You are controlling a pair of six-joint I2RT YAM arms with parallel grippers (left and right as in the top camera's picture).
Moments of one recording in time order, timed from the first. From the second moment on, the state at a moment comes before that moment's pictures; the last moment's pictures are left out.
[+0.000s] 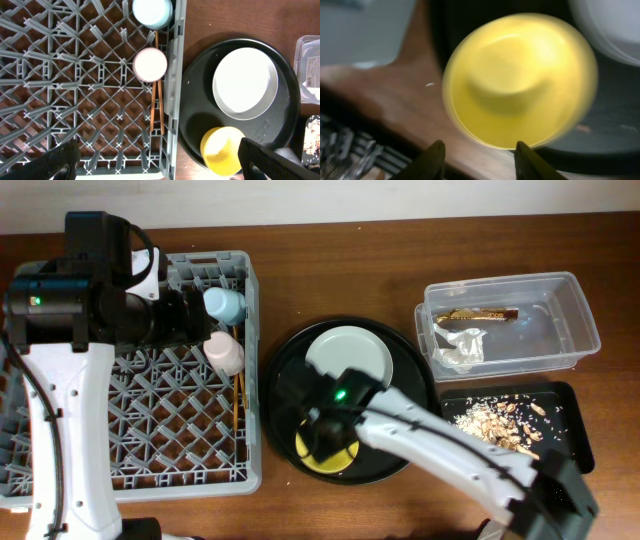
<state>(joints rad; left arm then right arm) -0.01 1.62 2.02 -1.57 0.11 -0.16 0.87 1.68 1.38 -1.13 -0.09 0.37</state>
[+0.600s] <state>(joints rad) -0.01 1.62 2.02 -1.51 0.18 -0.16 -0.26 1.26 1.57 -1.47 0.20 0.37</state>
